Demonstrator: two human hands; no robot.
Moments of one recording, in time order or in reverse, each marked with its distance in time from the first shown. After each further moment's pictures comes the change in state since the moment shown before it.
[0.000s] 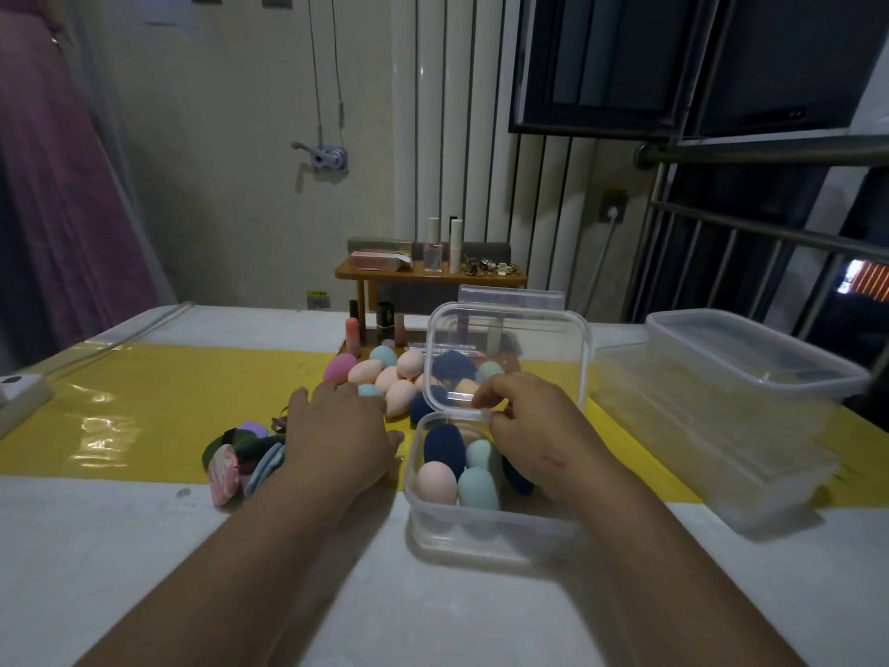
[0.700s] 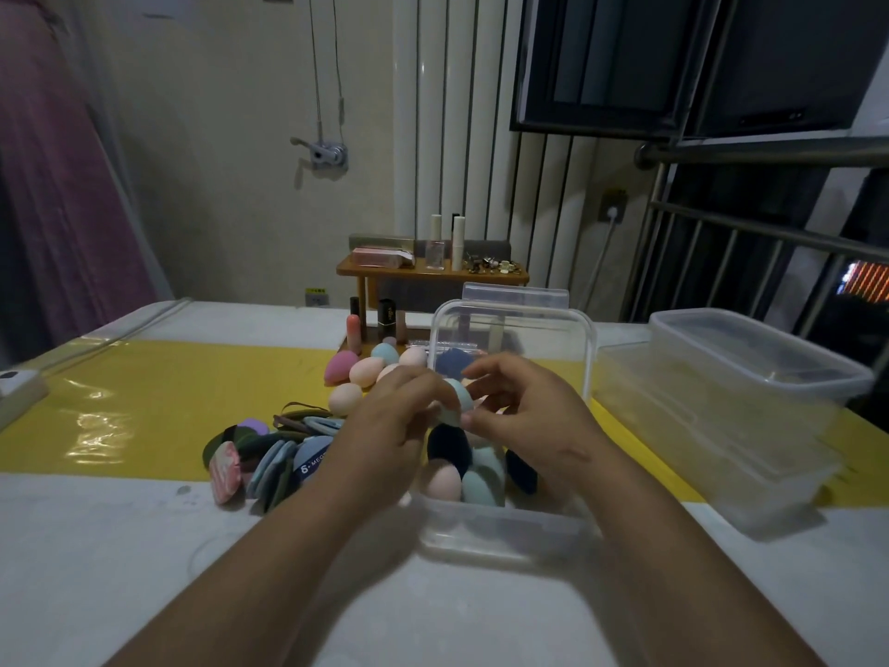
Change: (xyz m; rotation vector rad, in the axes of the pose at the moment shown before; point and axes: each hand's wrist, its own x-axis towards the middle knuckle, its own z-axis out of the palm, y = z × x) left_hand -0.025 0.014 -0.006 -0.987 0.291 0.413; right_hand 0.001 -0.001 -0.001 0.414 -0.022 -0.105
